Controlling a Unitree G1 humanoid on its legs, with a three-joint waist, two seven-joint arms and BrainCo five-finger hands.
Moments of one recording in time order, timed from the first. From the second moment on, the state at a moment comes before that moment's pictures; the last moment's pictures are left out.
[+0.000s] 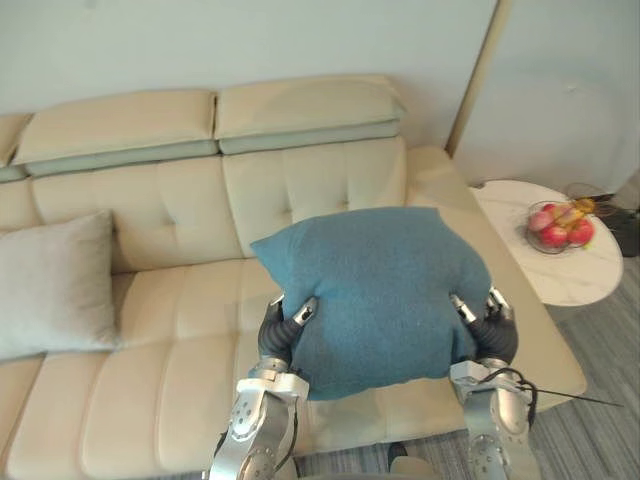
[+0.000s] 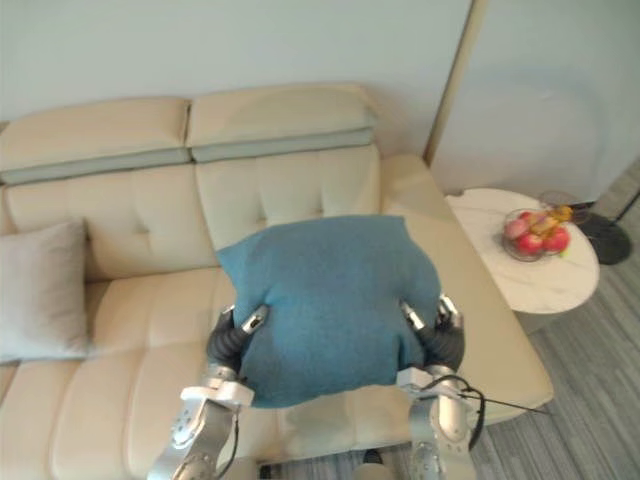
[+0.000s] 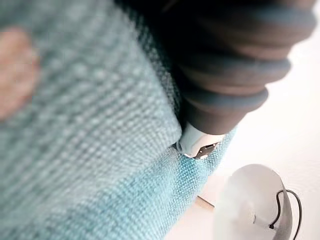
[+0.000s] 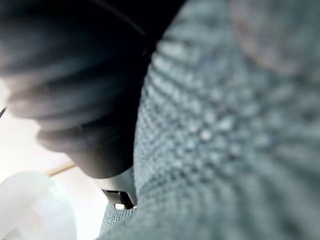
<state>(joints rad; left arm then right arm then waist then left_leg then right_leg) 0.28 0.09 -0.38 -0.18 -0.54 -0.16 0.10 0.28 -0.03 -0.04 -0.13 0.47 -0.21 -0.13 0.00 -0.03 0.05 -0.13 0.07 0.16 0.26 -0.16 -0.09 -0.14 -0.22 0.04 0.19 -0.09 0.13</state>
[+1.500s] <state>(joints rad) -1.33 0.22 -0.14 0.45 -0.38 -0.34 0.56 -1.34 -0.38 -0.03 0.47 -0.04 -0.18 -0.65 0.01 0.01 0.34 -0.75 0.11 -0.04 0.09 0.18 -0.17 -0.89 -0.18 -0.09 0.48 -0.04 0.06</state>
